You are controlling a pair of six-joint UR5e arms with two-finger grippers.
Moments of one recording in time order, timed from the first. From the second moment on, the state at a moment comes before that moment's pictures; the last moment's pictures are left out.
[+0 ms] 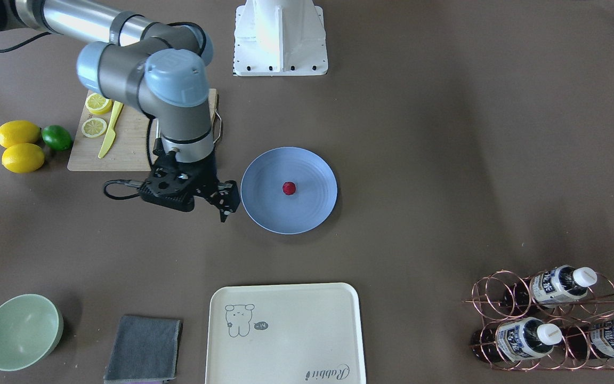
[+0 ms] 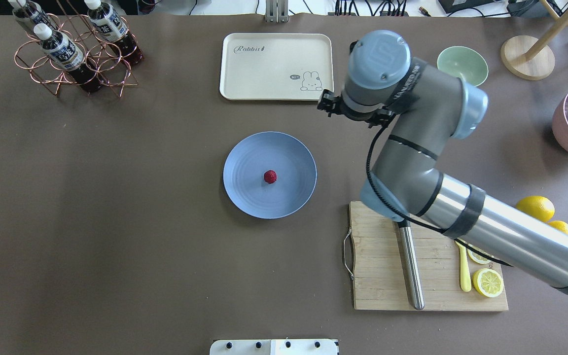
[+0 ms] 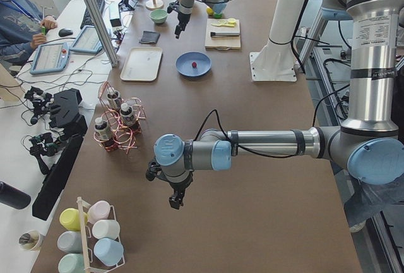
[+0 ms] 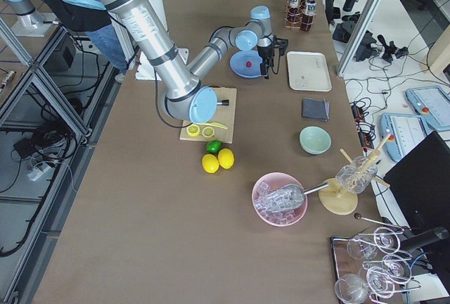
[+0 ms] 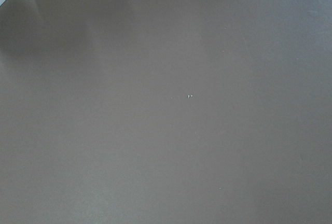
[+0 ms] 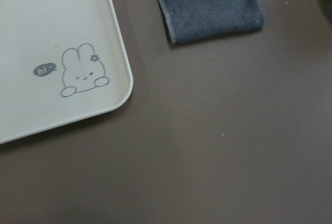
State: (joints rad) left arm -1.55 -1.52 -1.58 -1.56 -2.33 0.33; right arm 0.74 -0.95 1.64 -1.56 1.80 1.27
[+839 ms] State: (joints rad) left arm -1.55 -1.52 -1.58 -1.56 -2.33 0.33; right arm 1.26 -1.44 1.77 -1.56 2.13 0.29
